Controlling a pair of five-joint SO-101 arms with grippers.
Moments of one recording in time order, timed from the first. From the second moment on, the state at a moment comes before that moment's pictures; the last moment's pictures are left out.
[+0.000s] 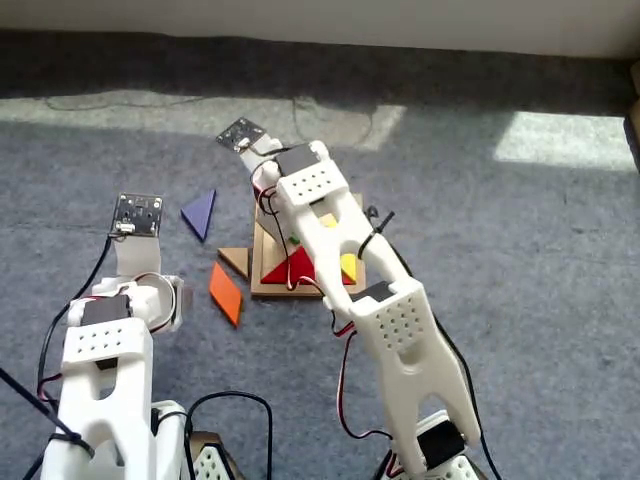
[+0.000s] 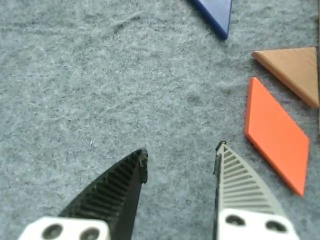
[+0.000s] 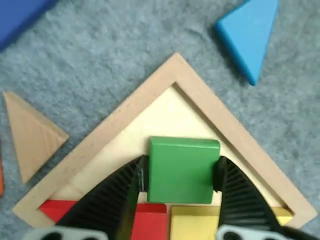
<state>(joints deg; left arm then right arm) -18.3 -42.2 69.8 44.8 -7.3 -35.2 50.6 -45.2 79.4 21.9</state>
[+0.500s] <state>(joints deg) -18.3 -42.2 69.8 44.8 -7.3 -34.9 50.6 -54.4 91.6 19.6</state>
